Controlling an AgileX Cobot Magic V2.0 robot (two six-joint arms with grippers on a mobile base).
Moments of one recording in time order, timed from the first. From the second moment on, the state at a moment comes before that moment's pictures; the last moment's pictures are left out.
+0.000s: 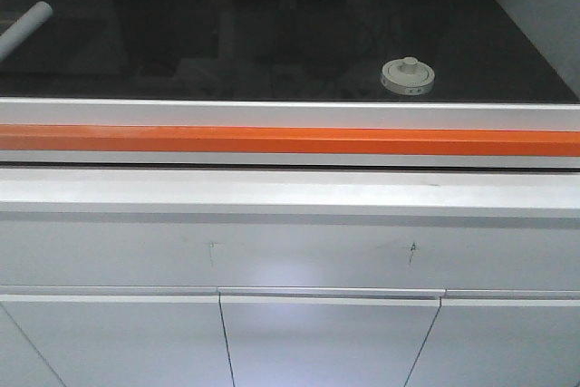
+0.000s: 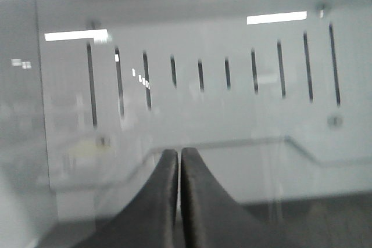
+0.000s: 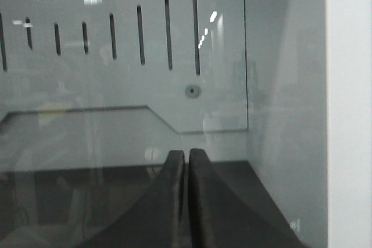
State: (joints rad) left arm -0.04 0.66 -0.77 0.08 -0.10 -0.06; right arm -0.05 0.52 -0.62 0.00 -0.03 0.02
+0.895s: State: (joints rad) left arm -0.04 0.66 -0.28 0.08 -0.34 -0.06; right arm -0.05 0.63 -0.38 -0.01 -0.12 0.01
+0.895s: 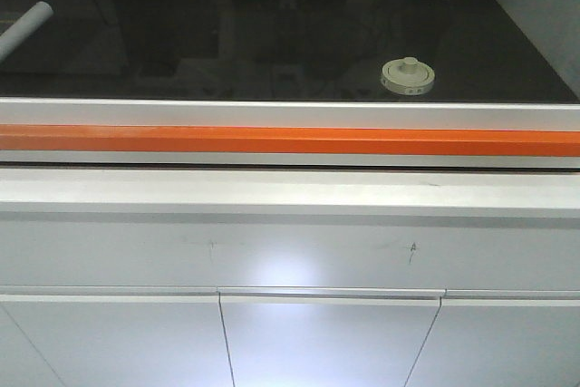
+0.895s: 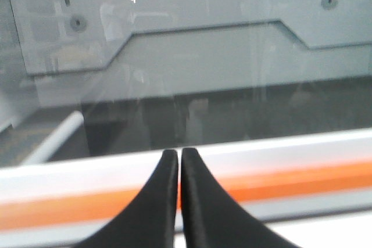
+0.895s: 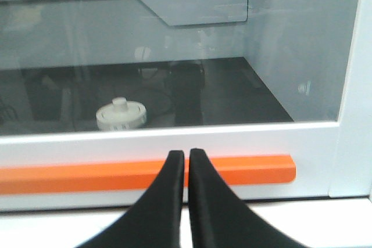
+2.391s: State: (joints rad) left arm -0.04 0.66 -0.24 0.08 -0.38 -0.06; right arm -0.05 1.64 -0.38 -0.19 -0.97 0.05
